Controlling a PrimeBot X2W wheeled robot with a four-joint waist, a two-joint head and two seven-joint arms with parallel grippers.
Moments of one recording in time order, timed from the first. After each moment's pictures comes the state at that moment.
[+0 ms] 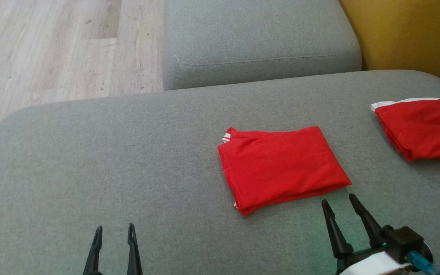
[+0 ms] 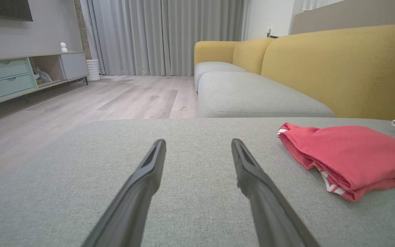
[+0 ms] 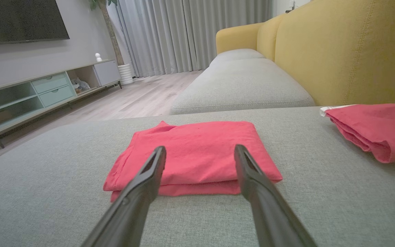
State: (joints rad) left arm 0.26 0.06 -0.19 0.08 -0.15 0.15 -0.26; right arm 0.12 -0.14 0.22 0.24 0.23 0.13 -0.25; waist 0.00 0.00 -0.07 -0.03
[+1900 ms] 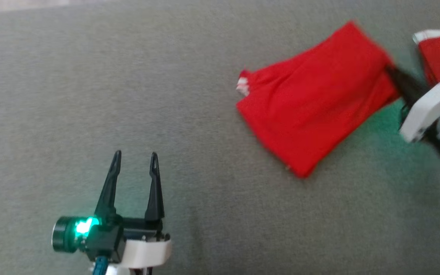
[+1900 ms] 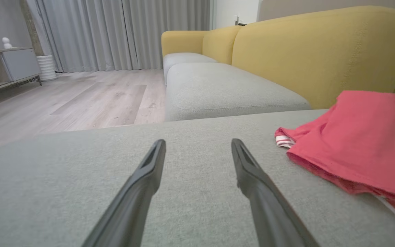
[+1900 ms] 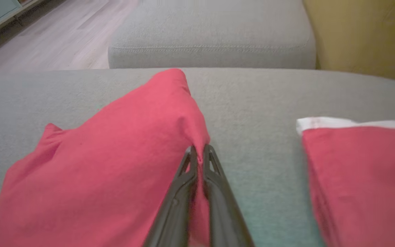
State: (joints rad) left arm 0.02 0.06 -0.28 -0.02 -0.06 0.16 -0.26; right arm -0.64 -0.56 0.56 0.54 0.79 0.13 0.15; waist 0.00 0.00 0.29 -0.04
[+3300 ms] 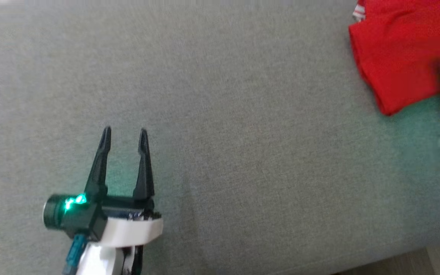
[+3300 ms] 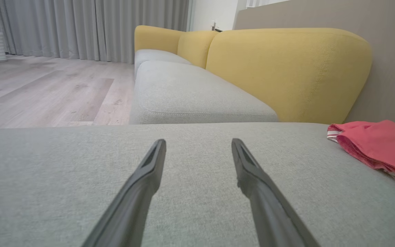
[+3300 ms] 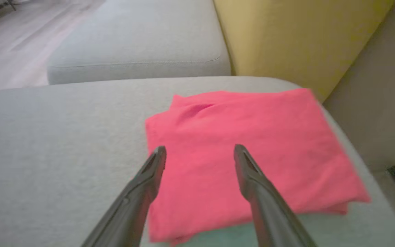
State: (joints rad) left arm -0.09 0.06 -0.23 0.00 -0.15 0.04 -0.26; right arm -0.40 -0.56 0.08 0.21 0.55 0.13 0.26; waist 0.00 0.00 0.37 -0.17
